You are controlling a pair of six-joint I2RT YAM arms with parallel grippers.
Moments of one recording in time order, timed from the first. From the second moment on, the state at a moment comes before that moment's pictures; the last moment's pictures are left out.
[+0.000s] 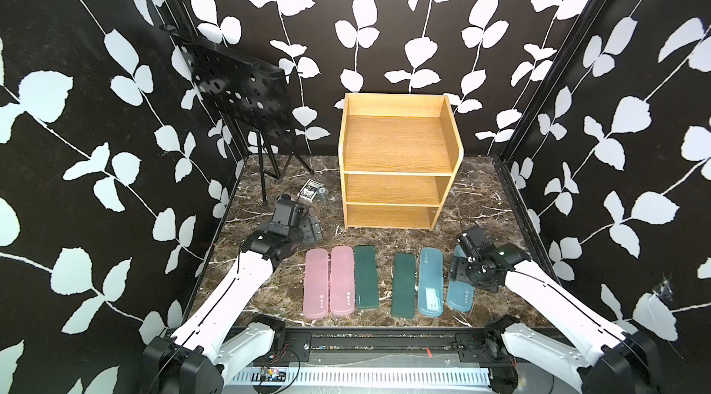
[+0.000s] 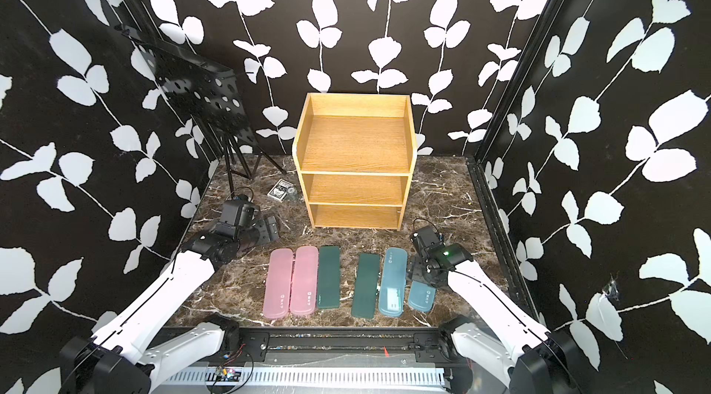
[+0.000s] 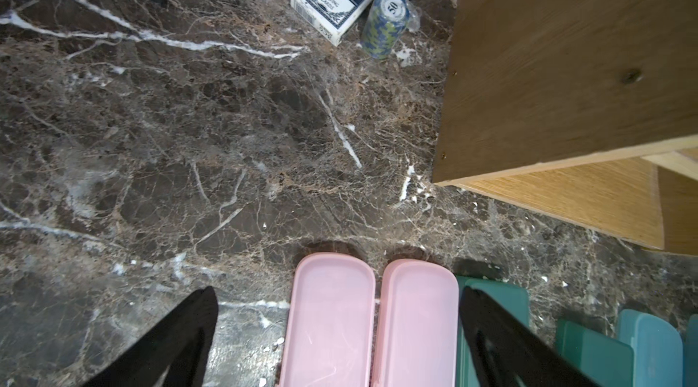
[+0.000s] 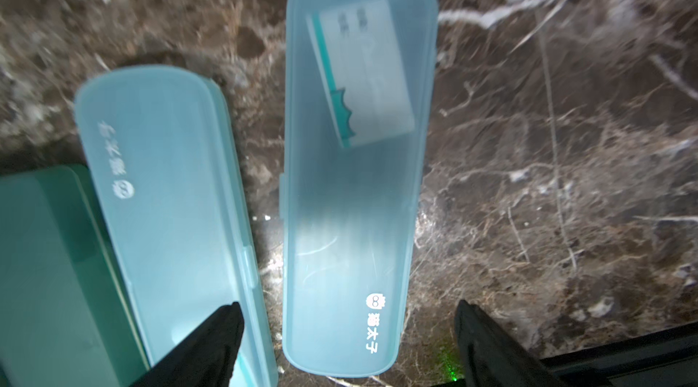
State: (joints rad) left arm -0.36 1.04 0.84 -0.68 -0.13 -0.54; right arm 0.46 1.02 0.66 -1.02 0.12 0.72
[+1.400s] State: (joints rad) left arm -0.51 1.20 0.92 -0.65 -0.15 -0.51; right arm 0.58 1.11 0.58 -0.93 0.12 0.89
